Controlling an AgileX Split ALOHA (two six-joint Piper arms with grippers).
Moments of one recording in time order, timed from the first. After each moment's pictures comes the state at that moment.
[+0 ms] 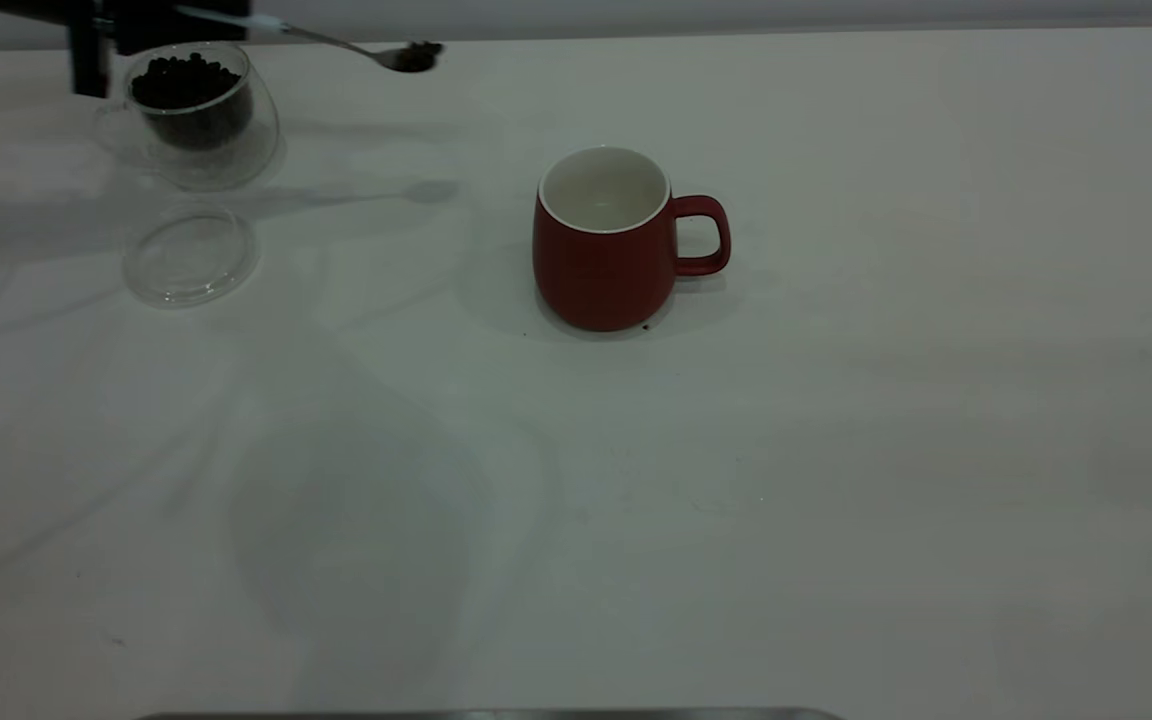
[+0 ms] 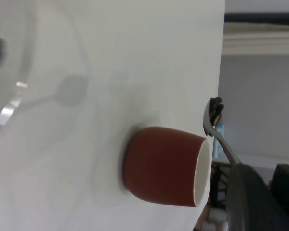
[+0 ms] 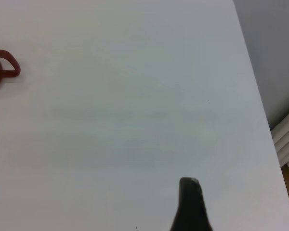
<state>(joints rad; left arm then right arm) 0.19 2.59 -1.86 -1.26 1.16 0.67 -0.04 -0.02 -0.48 -0.01 1.13 -0.05</state>
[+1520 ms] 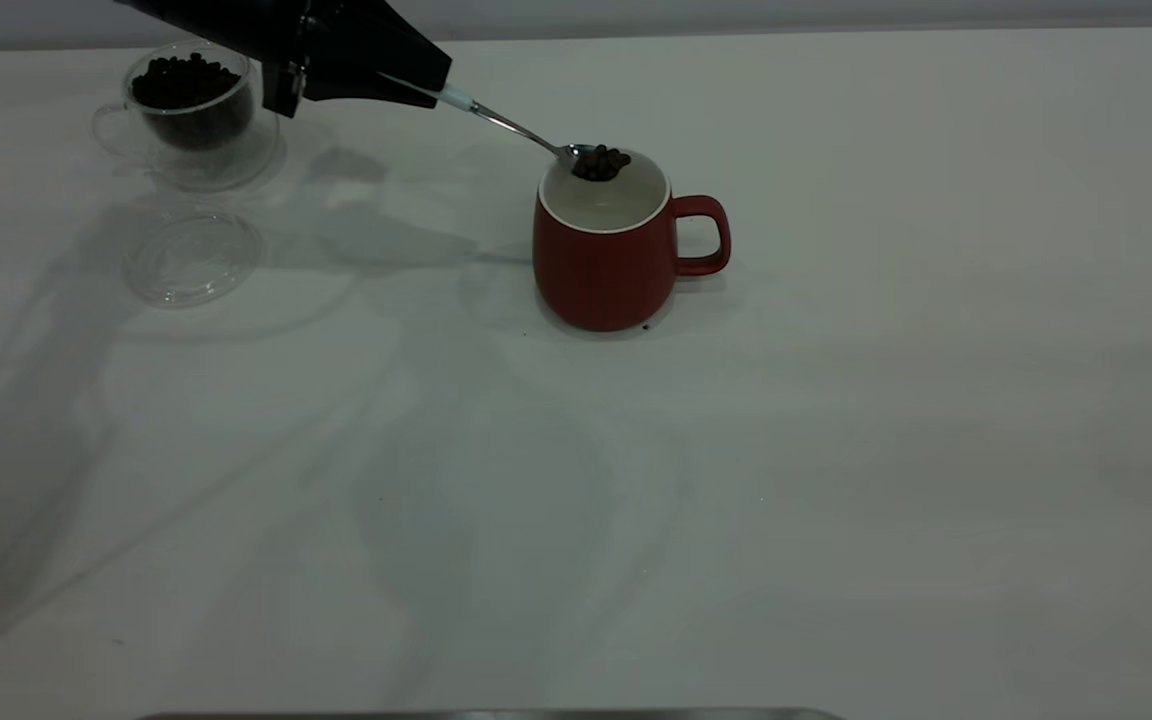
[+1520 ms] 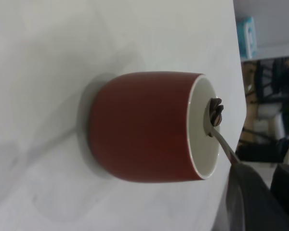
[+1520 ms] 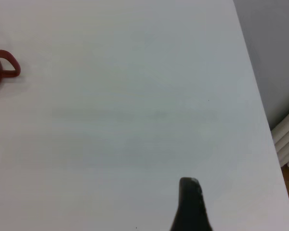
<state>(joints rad) -0.04 2.60 -1.86 -1.18 1.16 0.90 -0.04 -0.02 -0.48 -0.01 1.13 -0.05</state>
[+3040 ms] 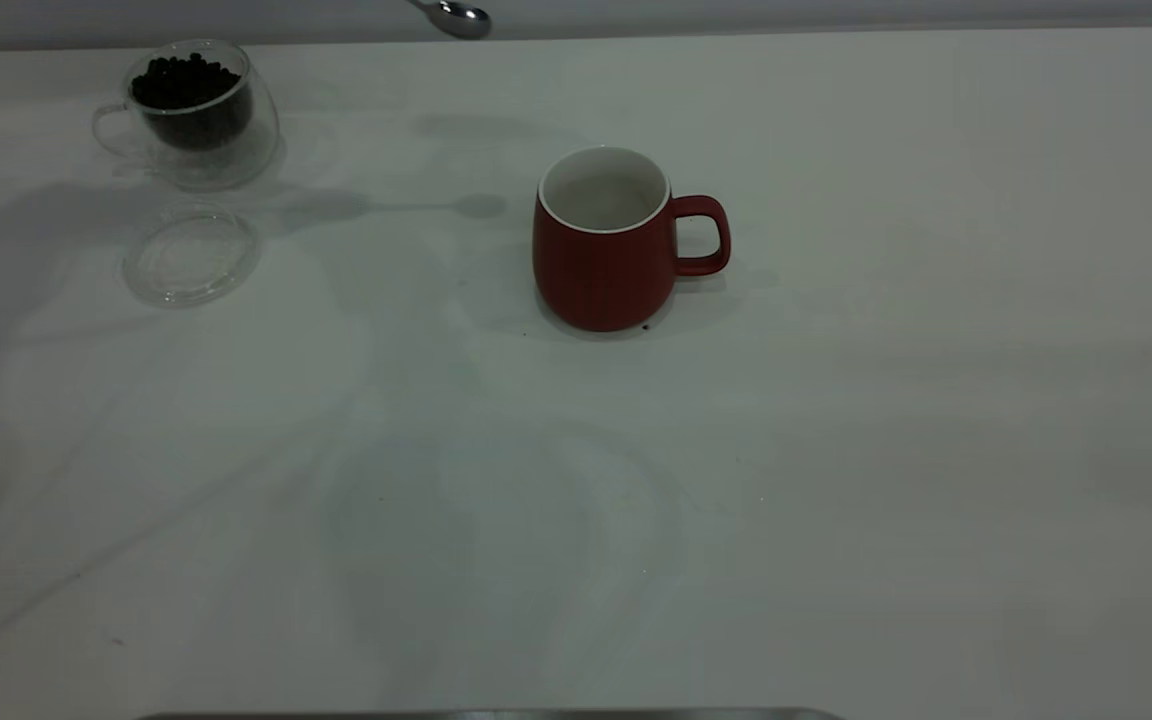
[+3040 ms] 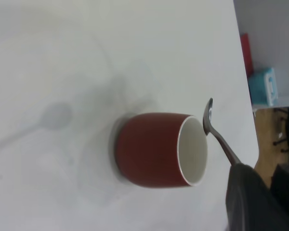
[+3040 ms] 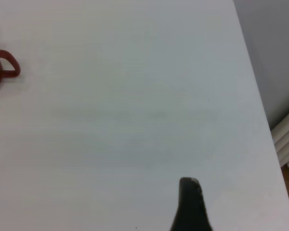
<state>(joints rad) 0.11 2.44 -1.89 -1.11 1.16 0.75 -0.04 -0.02 -0.48 -0.01 1.13 -0.05</state>
